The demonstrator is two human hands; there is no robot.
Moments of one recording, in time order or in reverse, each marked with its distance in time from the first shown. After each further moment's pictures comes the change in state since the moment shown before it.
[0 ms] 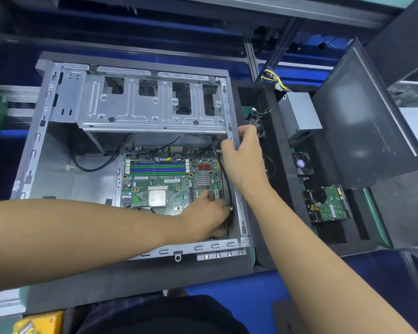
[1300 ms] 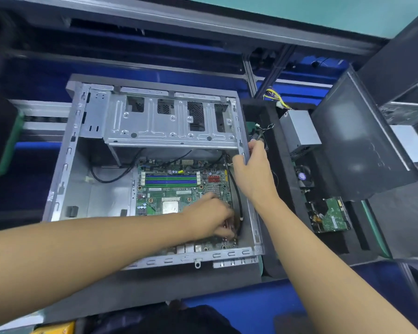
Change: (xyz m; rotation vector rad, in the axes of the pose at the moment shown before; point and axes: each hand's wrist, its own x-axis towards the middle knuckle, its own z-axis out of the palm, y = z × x) left_hand -0.015 -0.030 -0.030 -0.231 0.018 0.015; right_hand -0.002 -0.006 0.002 -0.099 0.020 -0.006
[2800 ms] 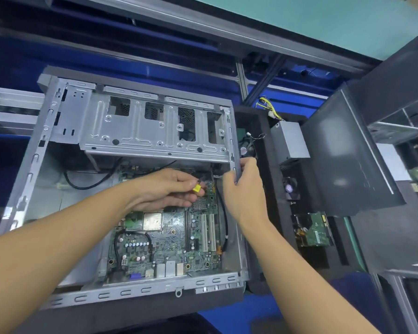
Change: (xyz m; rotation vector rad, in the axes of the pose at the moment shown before) left_hand -0.007 -0.096 -0.040 -1.798 -0.081 -0.358; right_hand -0.004 0.000 0.000 -0.122 0.027 -0.008
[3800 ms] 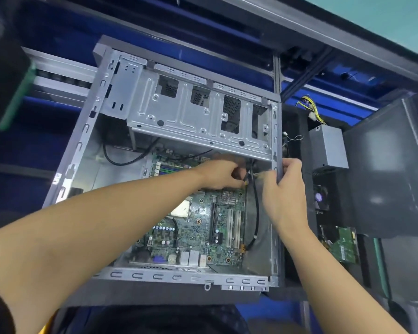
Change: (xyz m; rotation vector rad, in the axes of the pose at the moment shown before) left_hand 0.057 0.003 0.011 1.152 0.288 0.152; right_hand 0.003 0.000 0.001 -0.031 0.004 0.010
